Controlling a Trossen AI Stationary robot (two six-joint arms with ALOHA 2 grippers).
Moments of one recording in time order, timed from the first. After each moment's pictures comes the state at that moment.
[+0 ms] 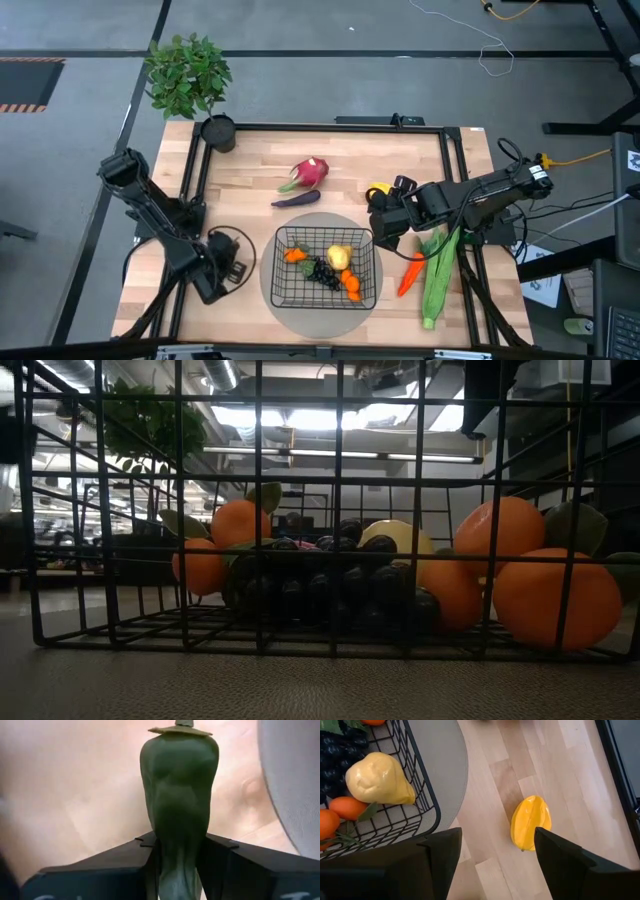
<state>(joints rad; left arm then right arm) -0.90 1.41 0.73 -0.83 -0.35 -2.10 0.31 1.53 1.47 -1.29 0.42 0.60</state>
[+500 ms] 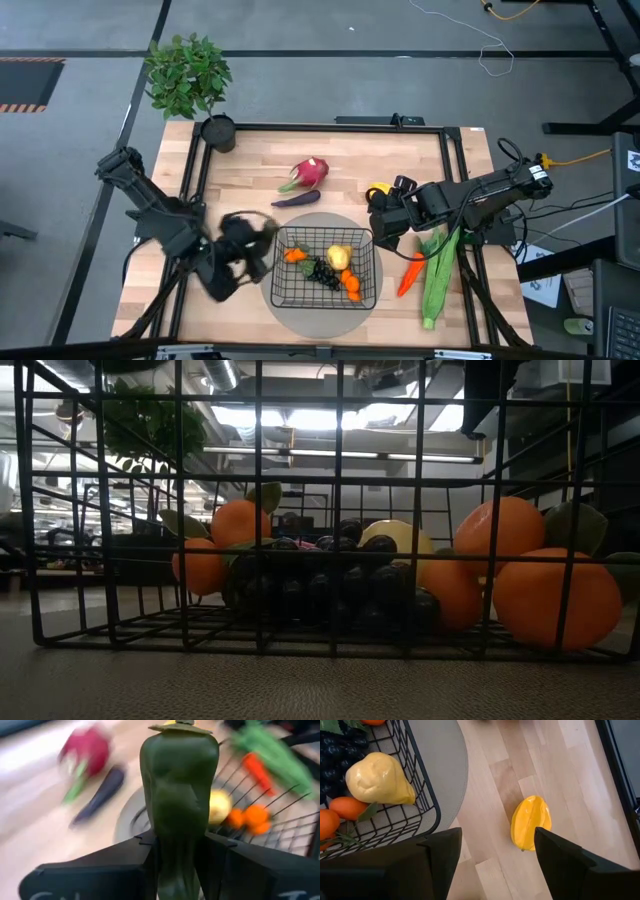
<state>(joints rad) -0.75 1.37 1.20 -0.90 -0.90 -1.32 0.31 1.53 1.47 -1.29 0.42 0.60</state>
